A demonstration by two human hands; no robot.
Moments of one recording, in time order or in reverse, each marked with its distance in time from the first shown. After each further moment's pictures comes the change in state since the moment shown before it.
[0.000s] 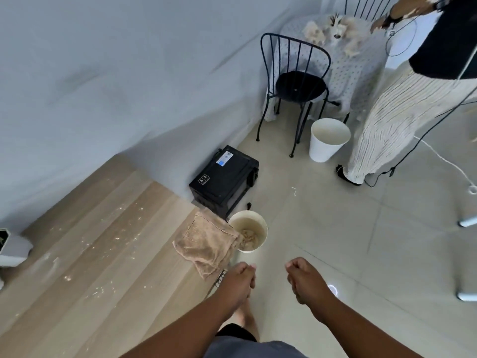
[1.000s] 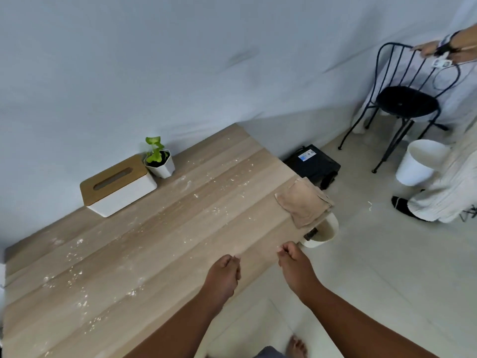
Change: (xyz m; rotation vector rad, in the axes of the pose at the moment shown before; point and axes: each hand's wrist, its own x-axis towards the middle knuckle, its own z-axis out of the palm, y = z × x) left_hand -0.187 -0.182 -0.177 -0.228 0.465 0.040; right_hand -0.116 0.044 0.233 -0.348 -0.215 -0.440
